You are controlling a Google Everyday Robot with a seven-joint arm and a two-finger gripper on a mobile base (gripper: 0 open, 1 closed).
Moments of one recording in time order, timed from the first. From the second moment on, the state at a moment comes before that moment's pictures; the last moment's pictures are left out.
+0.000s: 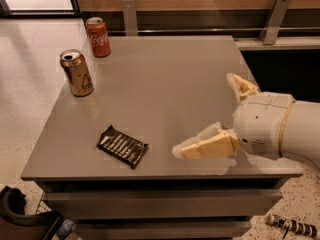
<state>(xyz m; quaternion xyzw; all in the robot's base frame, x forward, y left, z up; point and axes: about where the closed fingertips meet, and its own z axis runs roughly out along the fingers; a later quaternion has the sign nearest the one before) 0.425 -0.082 0.927 -0.42 0.72 0.17 0.53</state>
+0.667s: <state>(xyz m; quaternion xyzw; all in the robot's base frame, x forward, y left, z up) 0.428 -0.025 0.887 -0.41 0.68 0.25 0.55</state>
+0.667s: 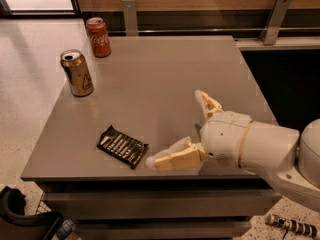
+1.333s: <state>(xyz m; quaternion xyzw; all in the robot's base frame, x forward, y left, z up) 0.440 0.014 0.857 -0.41 0.68 0.27 0.54</state>
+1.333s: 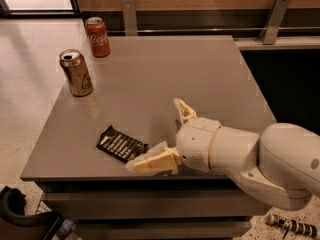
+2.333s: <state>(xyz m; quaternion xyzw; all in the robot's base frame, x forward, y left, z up) 0.442 0.058 0.822 -0.41 0.69 0.26 0.53</state>
